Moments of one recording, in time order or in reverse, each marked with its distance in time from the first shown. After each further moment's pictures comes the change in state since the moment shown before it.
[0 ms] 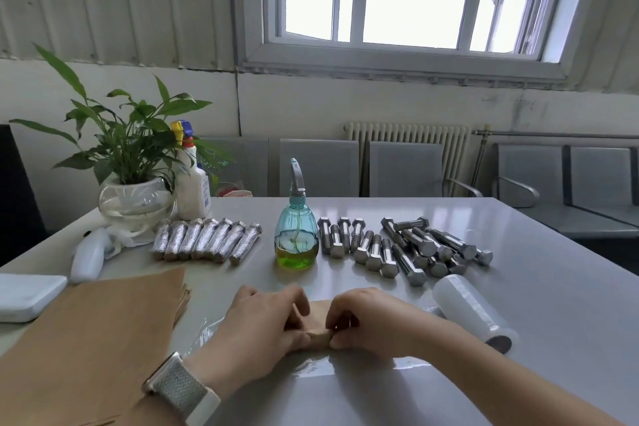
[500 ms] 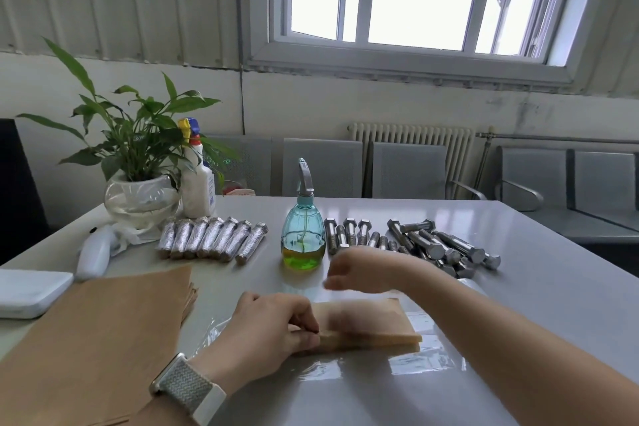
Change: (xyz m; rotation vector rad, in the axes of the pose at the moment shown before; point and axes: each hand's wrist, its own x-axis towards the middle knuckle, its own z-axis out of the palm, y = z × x) left_hand -0.002 -0.002 -0.003 -0.188 -0.077 -0.144; right_hand 0.057 -0.003 -0.041 -0.149 -0.181 0.063
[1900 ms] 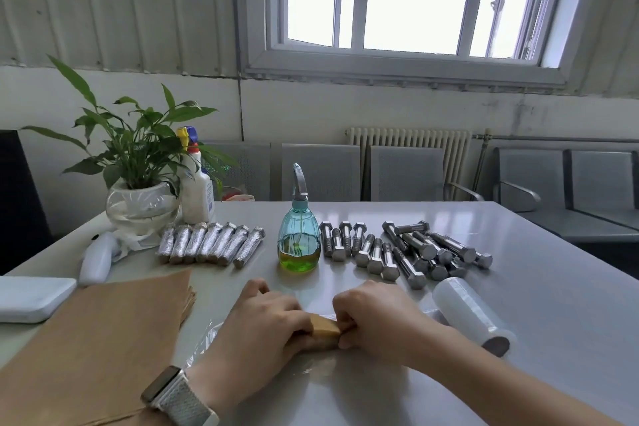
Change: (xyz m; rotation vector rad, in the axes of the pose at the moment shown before) left_hand -0.011 0.003 0.000 0.399 0.265 0.461; right_hand -0.056 -0.012 0.044 -0.169 0.291 -0.026
